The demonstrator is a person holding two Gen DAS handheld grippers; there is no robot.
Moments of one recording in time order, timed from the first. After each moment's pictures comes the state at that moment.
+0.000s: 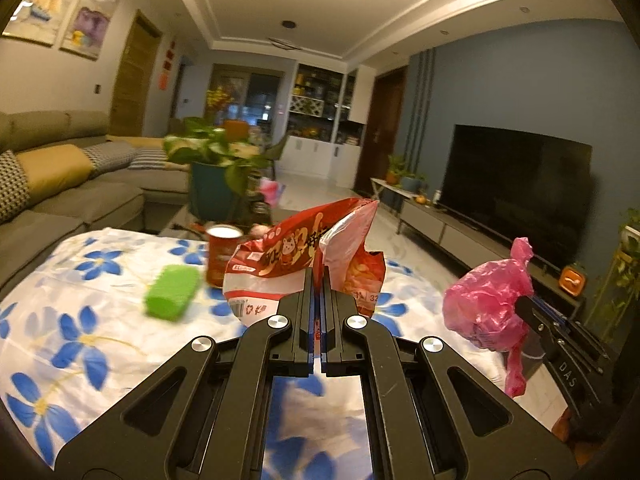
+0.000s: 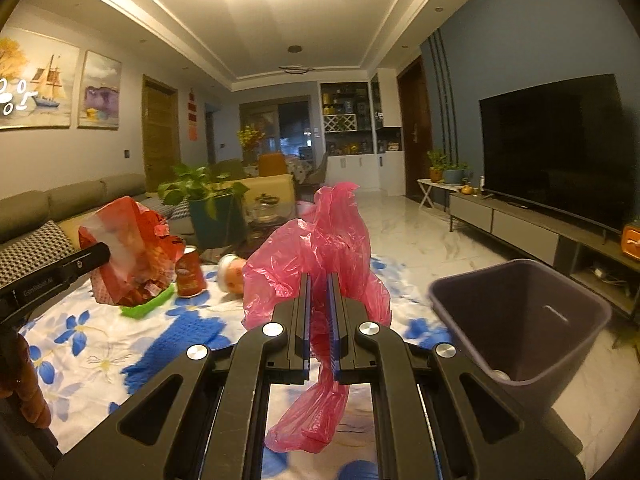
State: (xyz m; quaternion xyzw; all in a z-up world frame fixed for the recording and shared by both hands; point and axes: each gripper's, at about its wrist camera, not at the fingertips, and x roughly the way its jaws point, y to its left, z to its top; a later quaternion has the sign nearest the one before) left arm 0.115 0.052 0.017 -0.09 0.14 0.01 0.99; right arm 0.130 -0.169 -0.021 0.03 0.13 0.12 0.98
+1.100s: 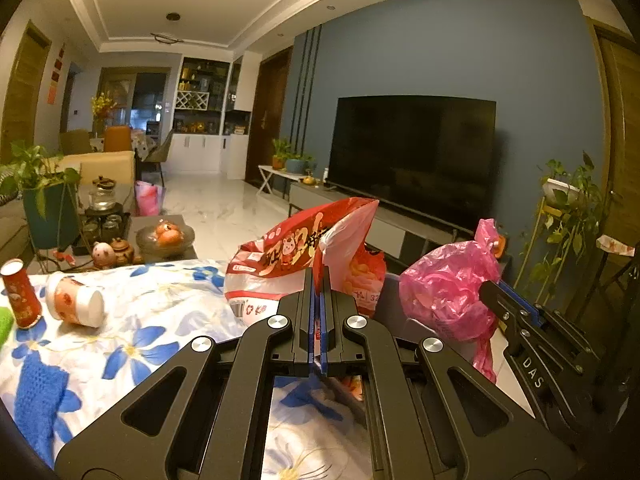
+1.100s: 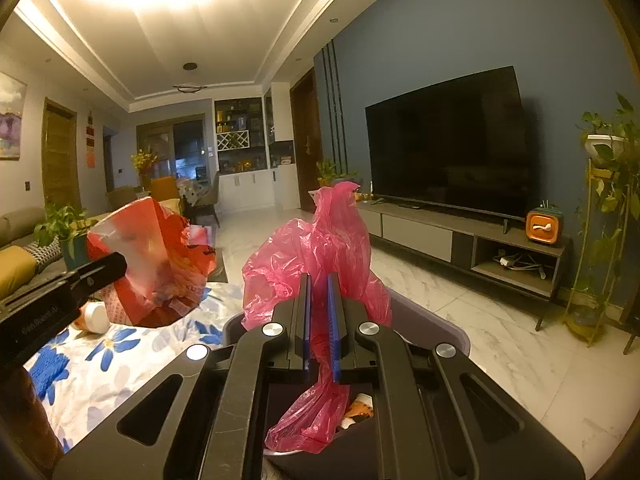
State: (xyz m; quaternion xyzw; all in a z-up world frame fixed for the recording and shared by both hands) left arm 0.227 -0.158 0.008 -0.04 0.15 -0.19 0.97; right arm 0.166 -0.316 -0.027 0.06 0.11 -0.07 0.99
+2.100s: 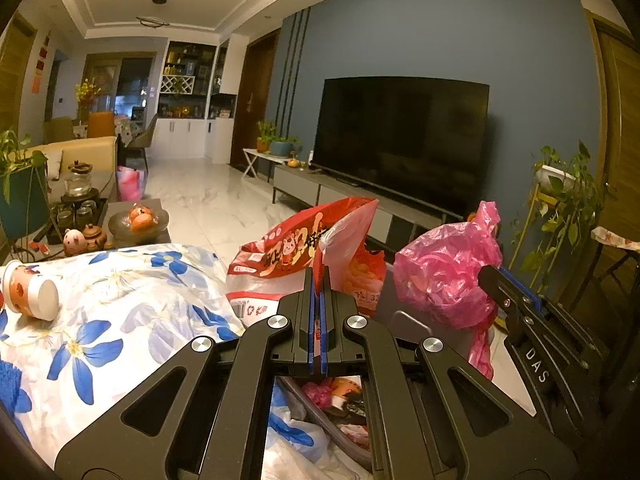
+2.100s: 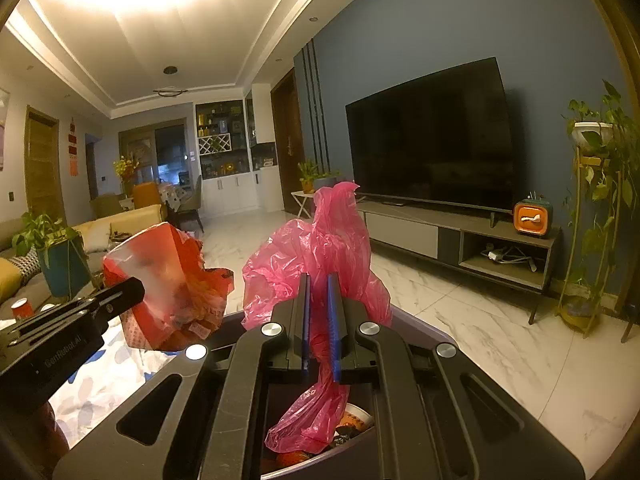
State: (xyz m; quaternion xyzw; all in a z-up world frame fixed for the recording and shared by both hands) left arm 0.264 -0.196 -0.014 -0.04 0.18 -0.21 0.96; right arm 0.185 -0.317 -0.034 0.07 0.11 -0.10 0.99
